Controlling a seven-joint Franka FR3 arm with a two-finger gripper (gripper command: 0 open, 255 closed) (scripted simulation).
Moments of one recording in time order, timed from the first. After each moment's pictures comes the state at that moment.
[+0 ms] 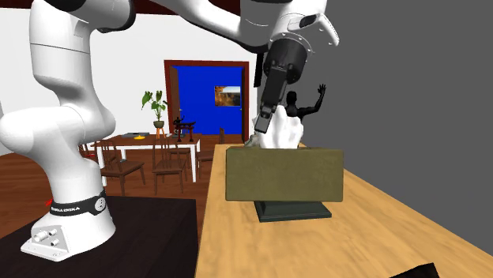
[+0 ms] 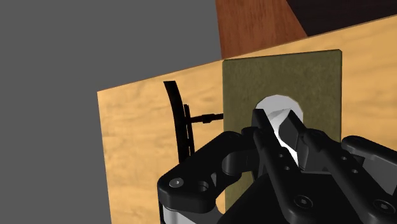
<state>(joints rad) -0.12 0.13 0.10 -1.72 -0.50 1.52 0.09</state>
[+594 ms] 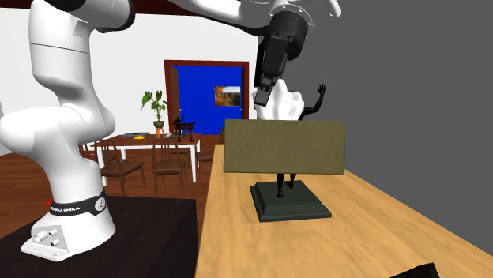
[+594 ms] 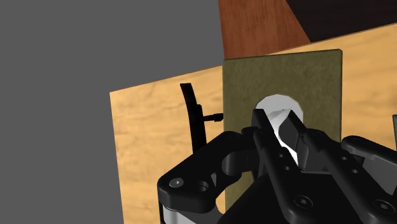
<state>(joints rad) -0.12 0.12 0.10 -1.61 -0.50 1.42 0.04</state>
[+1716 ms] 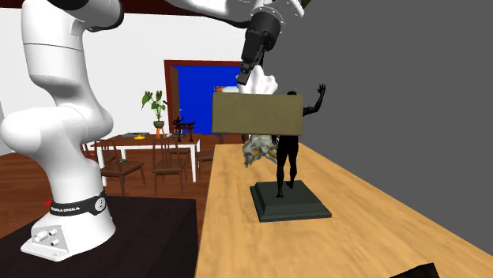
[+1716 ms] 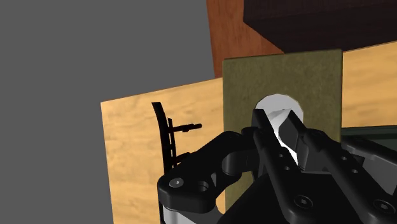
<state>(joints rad) -0.01 0.03 0.20 -1.62 -0.44 1.25 0.18</state>
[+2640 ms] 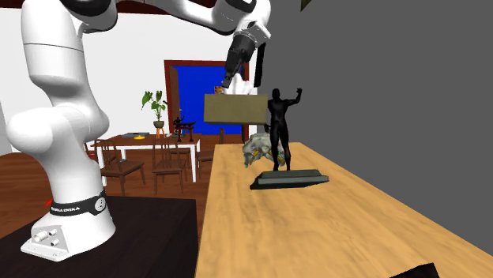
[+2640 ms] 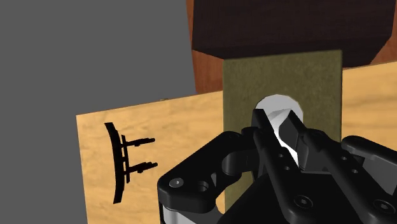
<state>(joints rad) 0.16 0.02 0.36 -1.60 -0.29 1.11 0.51</state>
